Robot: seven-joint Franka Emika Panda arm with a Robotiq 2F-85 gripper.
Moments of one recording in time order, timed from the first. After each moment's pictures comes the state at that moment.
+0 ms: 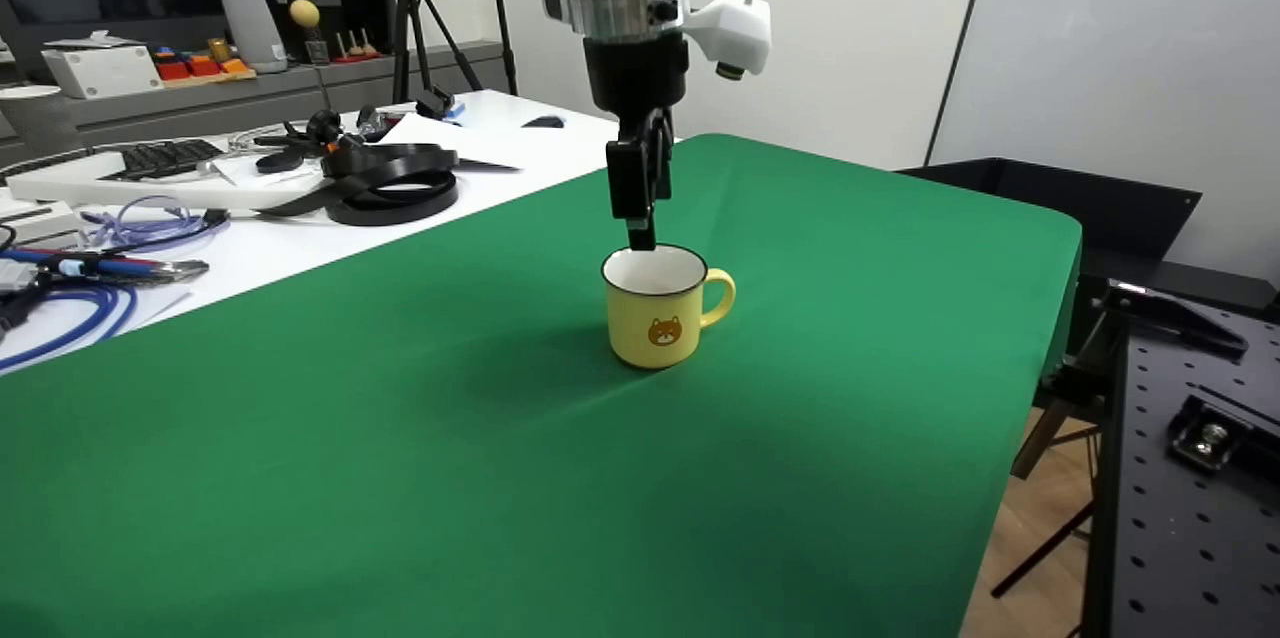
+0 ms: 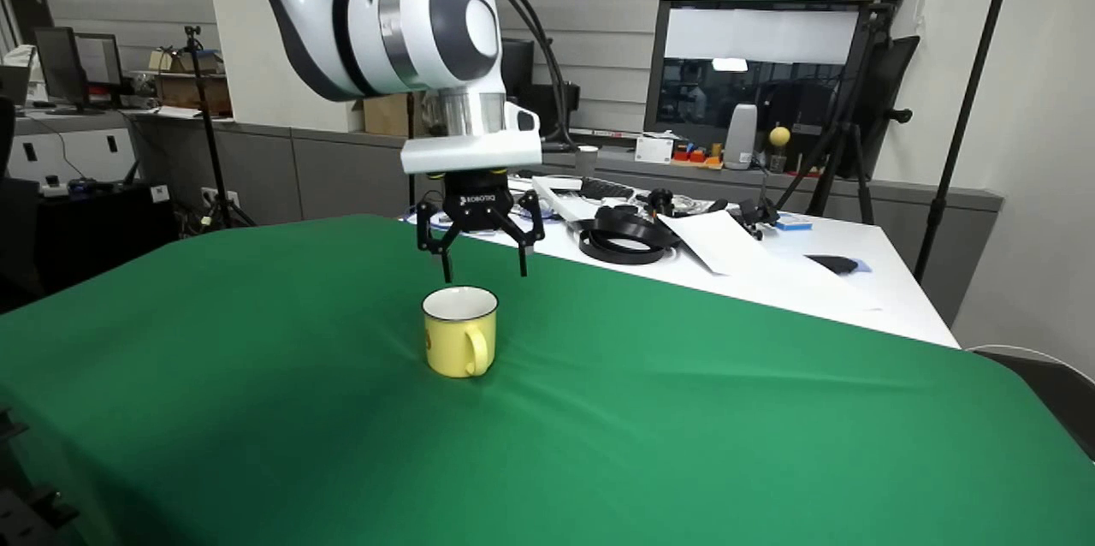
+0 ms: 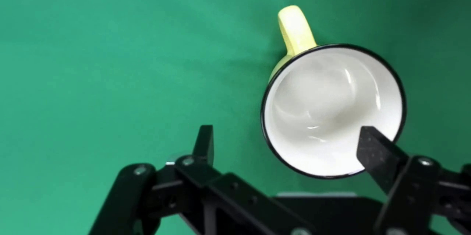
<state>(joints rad) -0.03 0.35 0.02 -2.24 -0.28 2.57 -0.28</state>
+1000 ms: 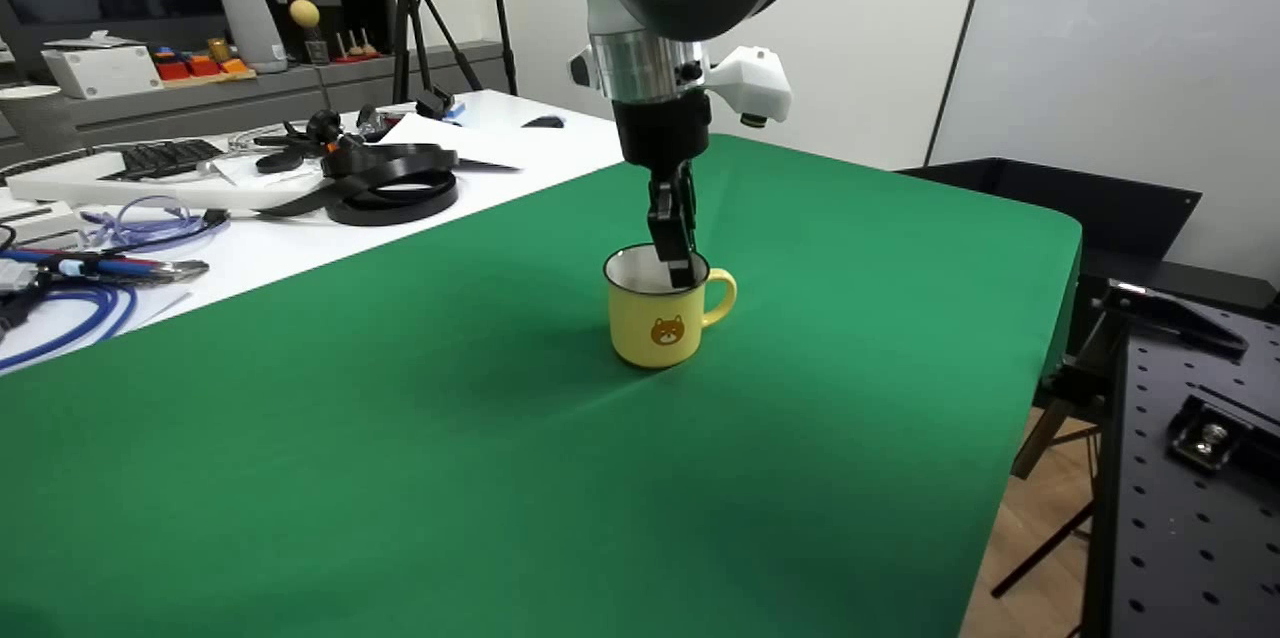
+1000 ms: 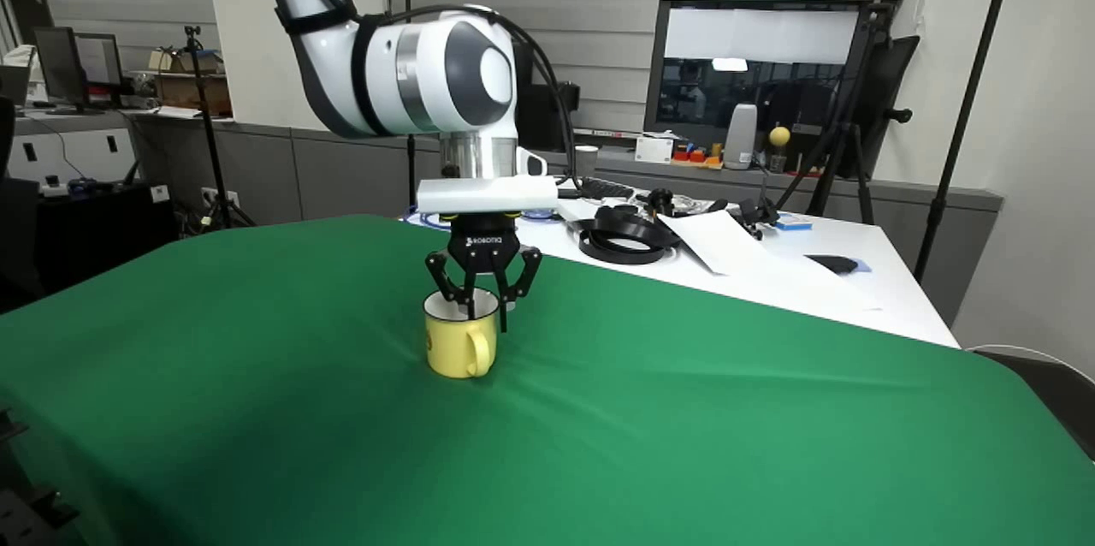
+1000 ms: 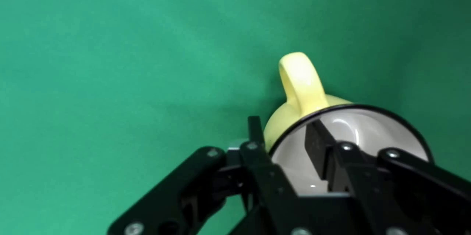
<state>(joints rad) -0.06 0.44 0.01 -2.23 -0.26 2.56 -0.38</state>
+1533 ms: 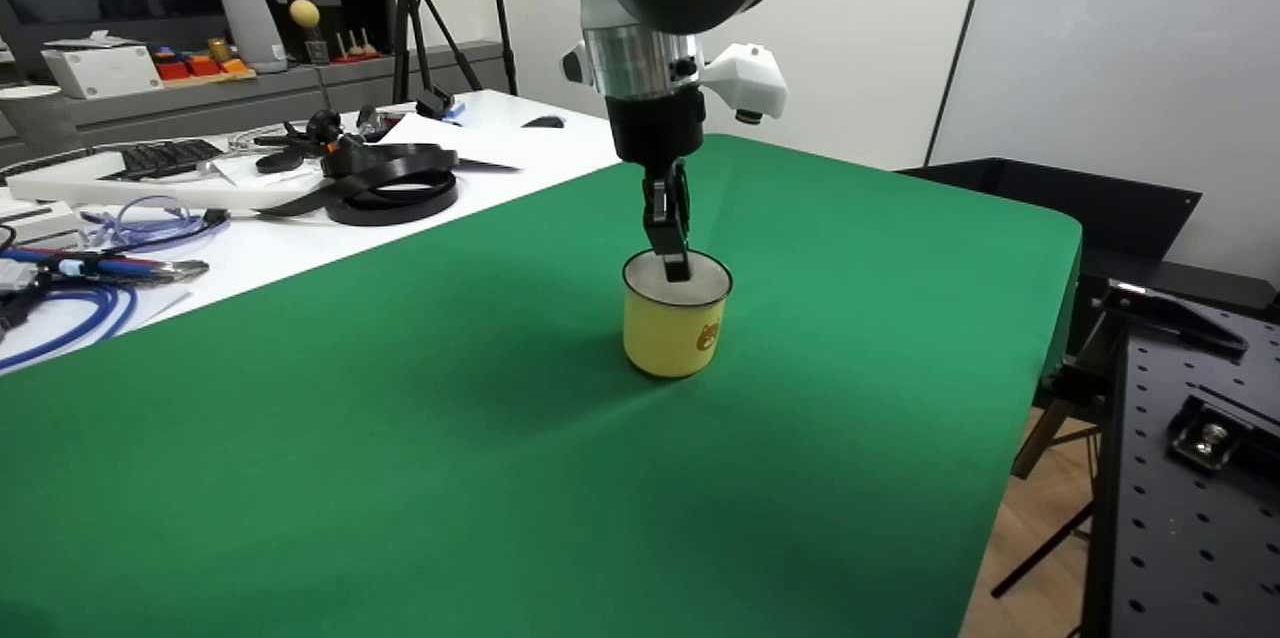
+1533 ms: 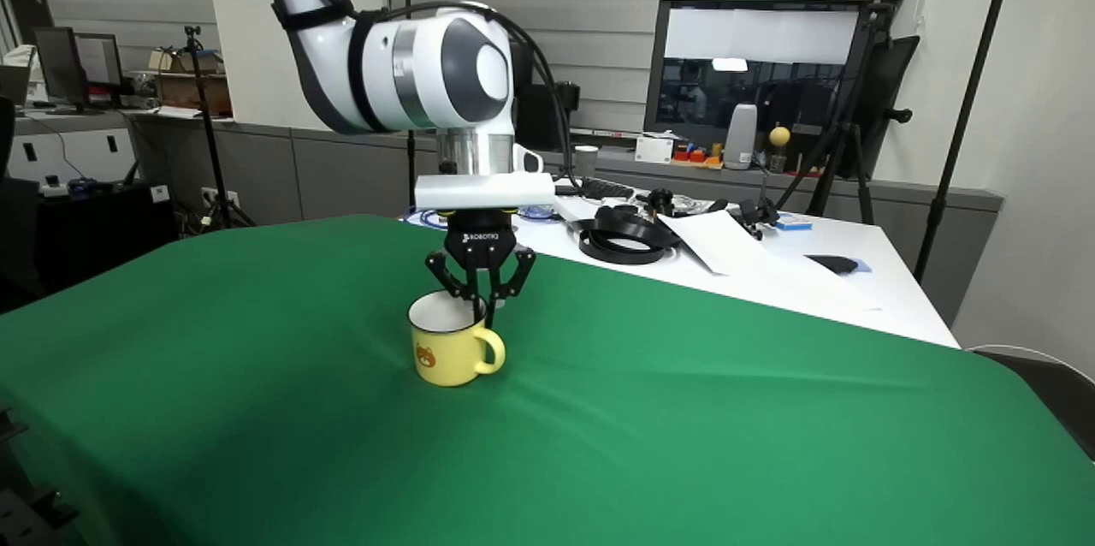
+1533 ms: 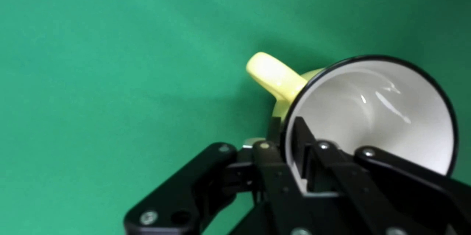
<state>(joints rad) -0.06 0.44 0.02 -2.23 -0.25 2.55 -0.39</state>
